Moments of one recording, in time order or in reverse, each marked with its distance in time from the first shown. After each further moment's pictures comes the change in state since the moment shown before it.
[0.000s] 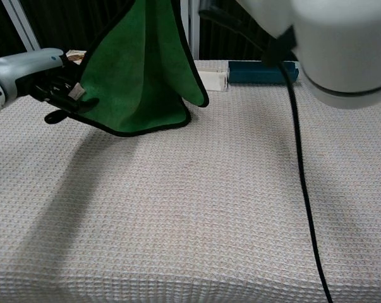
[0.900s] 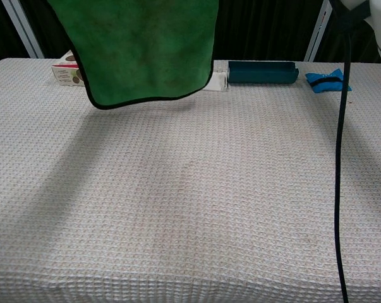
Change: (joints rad) left arm -0.067 0.056 -0.201 0.249 0.145 0.148 -0.077; right arm -0.157 0.103 0.065 0.195 -0.134 -0.122 0.610
